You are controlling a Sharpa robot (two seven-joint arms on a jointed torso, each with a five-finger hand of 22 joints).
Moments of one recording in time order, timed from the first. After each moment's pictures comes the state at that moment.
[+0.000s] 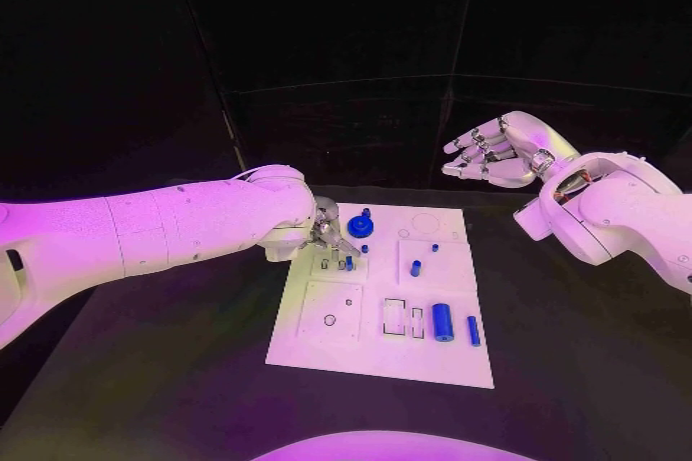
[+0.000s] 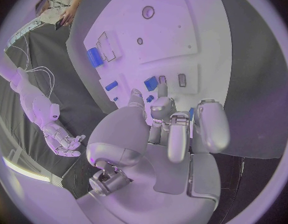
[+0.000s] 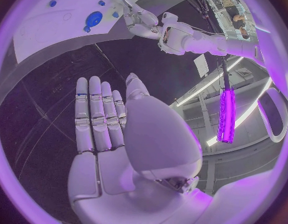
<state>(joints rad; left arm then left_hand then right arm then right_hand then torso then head) 1.34 -0.65 -0.16 1.35 -1.01 0.16 -0.61 1.08 0.16 -0.29 0.14 0.05 1.03 0.08 0.35 0.29 1.32 0.00 1.09 1.02 1.47 -0.06 1.57 1.31 0.08 1.44 0.04 1.32 1.18 1.34 -0.81 -0.02 1.52 -0.97 -0.41 0.04 1.54 -0.05 -0.09 0.28 0.26 0.96 0.19 0.07 0.07 1.11 0.13 0.26 0.11 1.13 0.08 0.26 0.38 0.18 0.94 0.20 0.42 0.20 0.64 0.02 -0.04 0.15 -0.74</state>
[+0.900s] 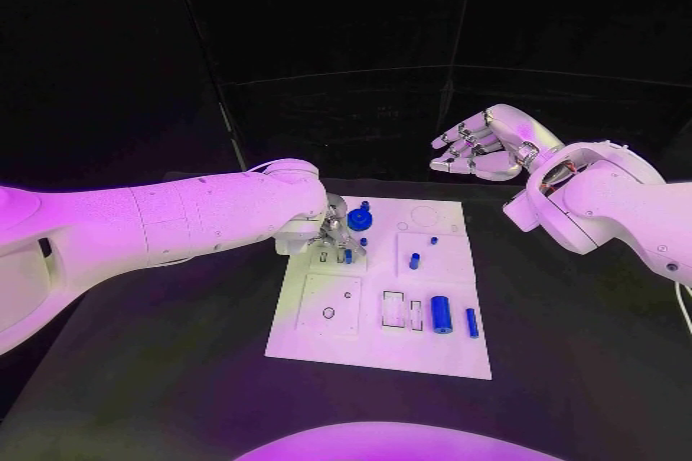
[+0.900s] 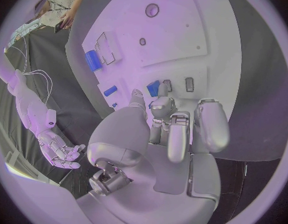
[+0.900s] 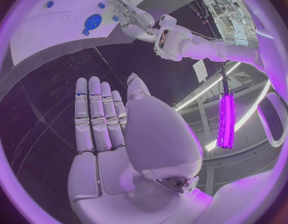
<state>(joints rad) 1.34 -0.58 -0.18 1.28 -0.99 0.21 -0.62 1.10 0.18 -0.29 0.14 0.05 1.03 0.08 0.36 0.30 1.31 0.00 1.08 1.01 1.47 -0.06 1.57 1.31 0.08 1.44 0.04 1.32 1.18 1.34 -0.77 -0.02 1.50 -1.01 -0.39 0.03 1.53 -0.04 -0.11 0.29 0.30 0.95 0.20 0.07 0.07 1.10 0.13 0.26 0.09 1.12 0.08 0.26 0.36 0.18 0.94 0.21 0.38 0.18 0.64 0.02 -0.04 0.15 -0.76</state>
